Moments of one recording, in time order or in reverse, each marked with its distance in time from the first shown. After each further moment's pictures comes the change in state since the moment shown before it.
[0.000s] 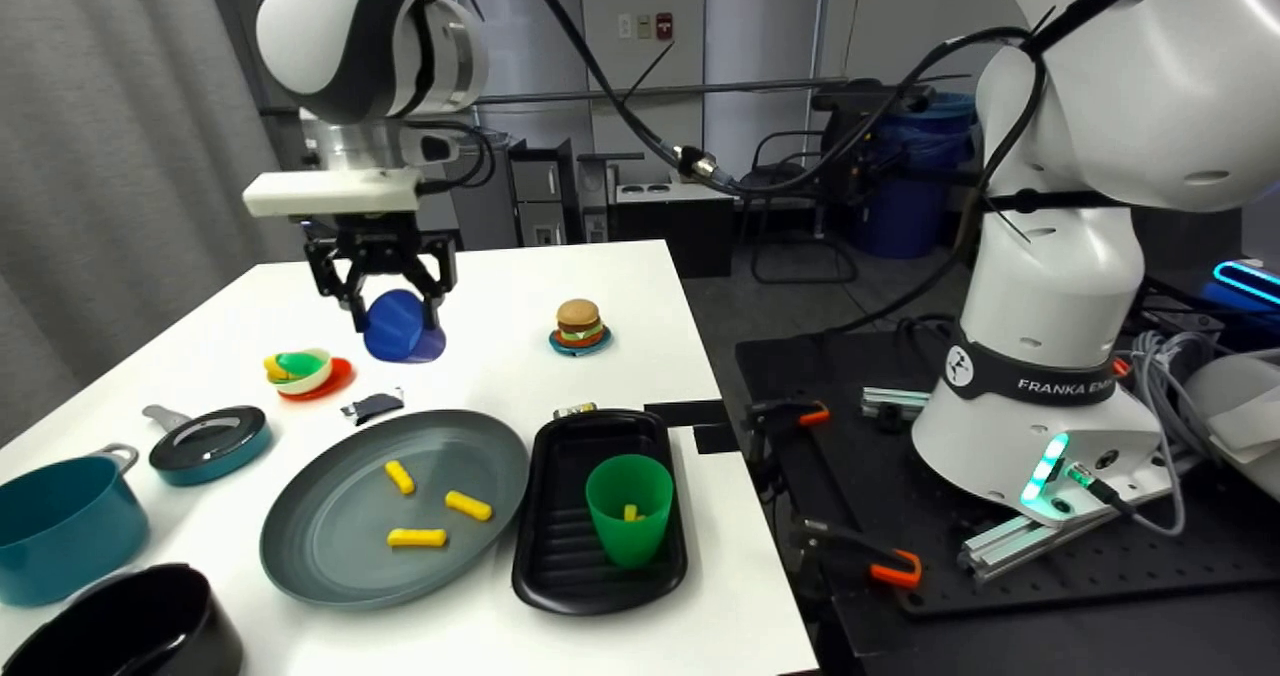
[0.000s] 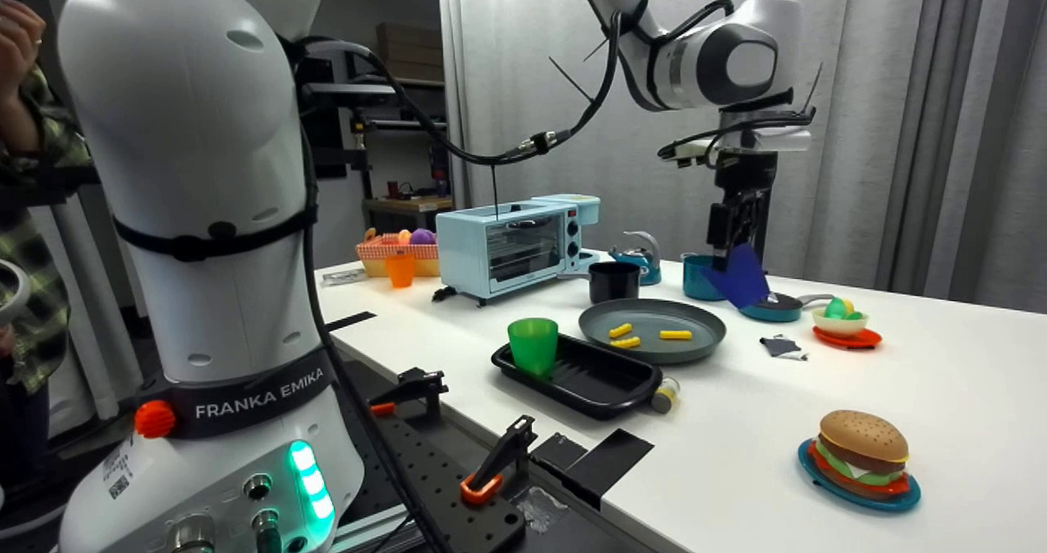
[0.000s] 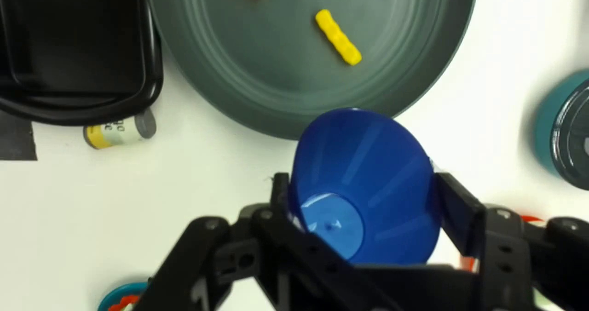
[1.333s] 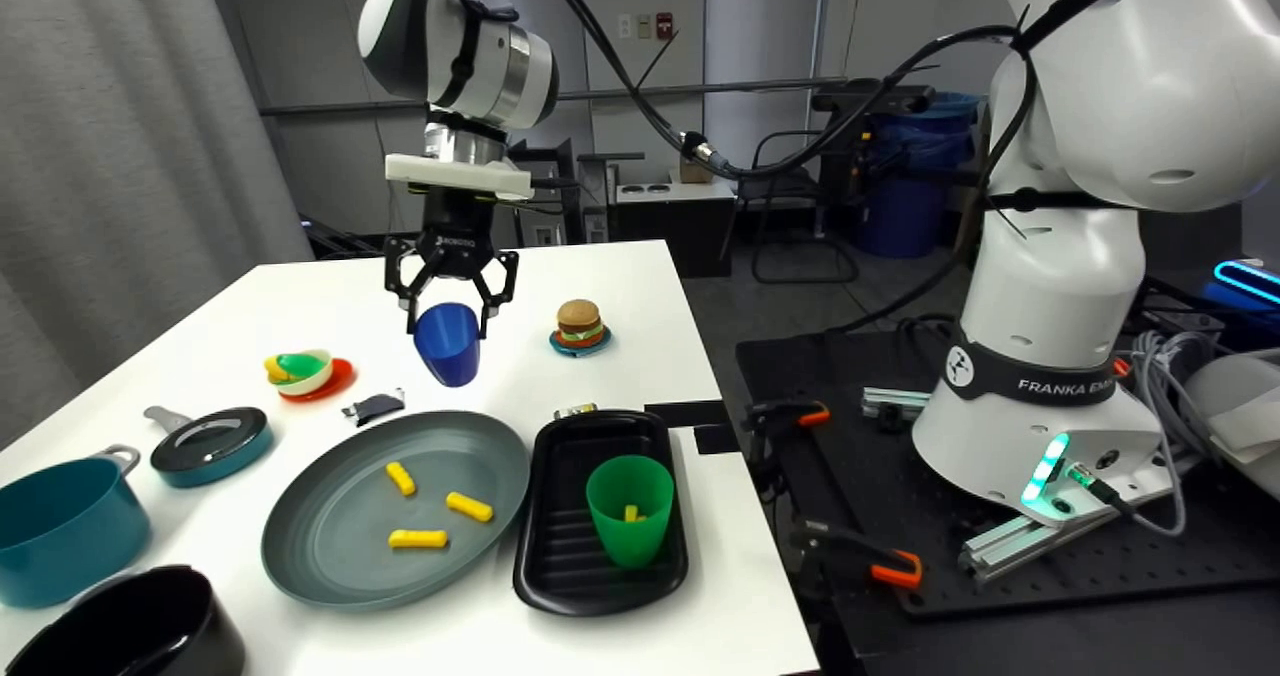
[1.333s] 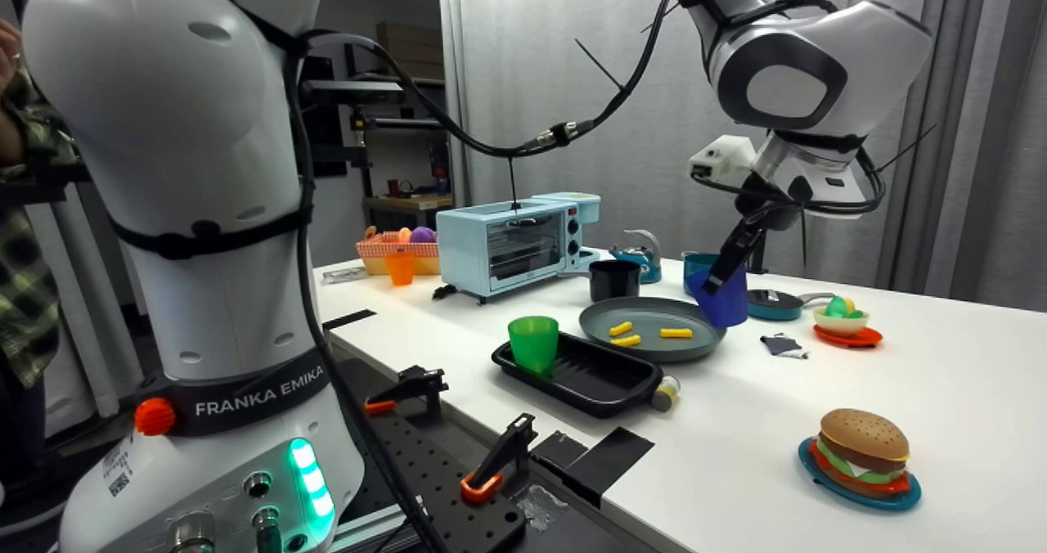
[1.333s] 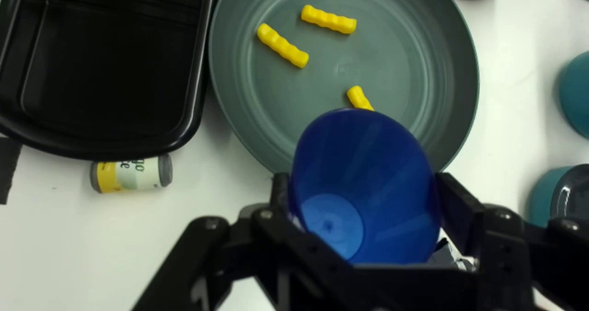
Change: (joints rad) arm -0.110 -0.003 -0.060 -0.089 0.550 -0.162 -0.693
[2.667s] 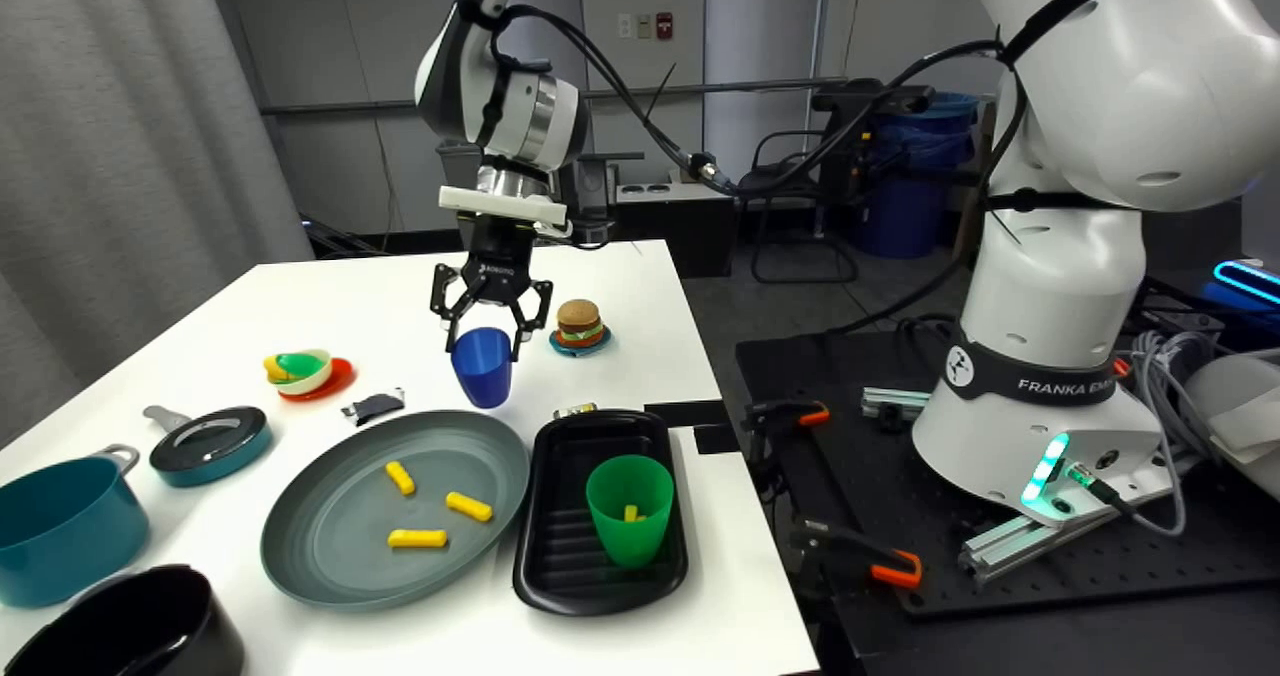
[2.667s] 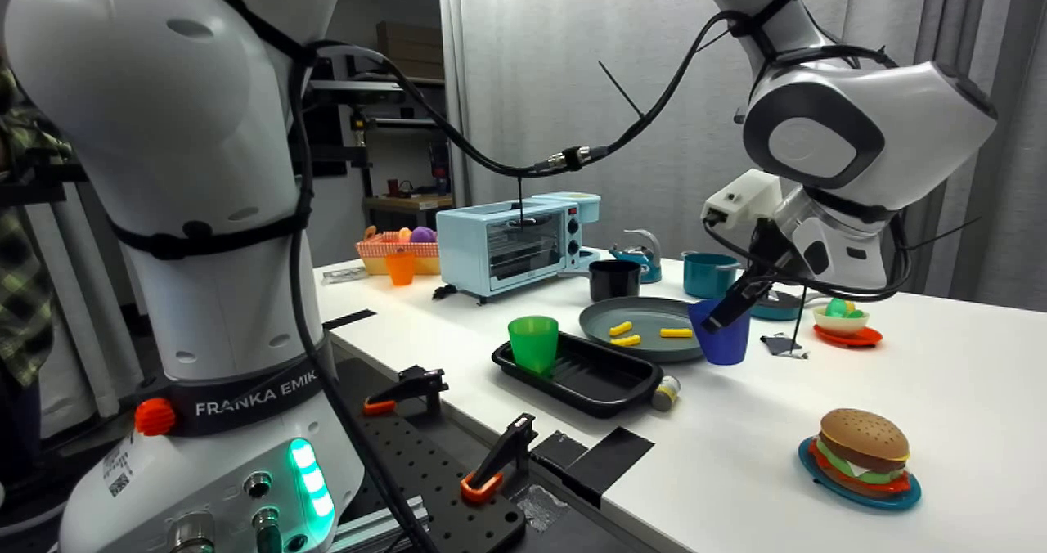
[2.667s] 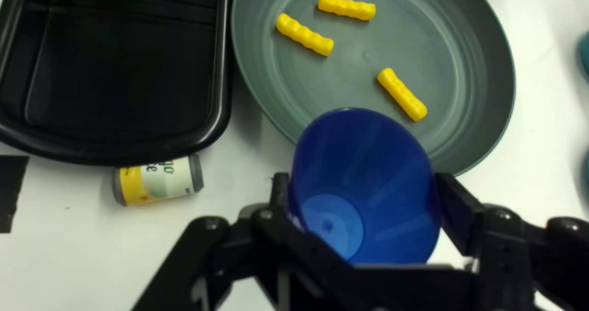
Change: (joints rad) arm -0.062 0.105 -0.042 0.002 0.168 -0.088 -0.130
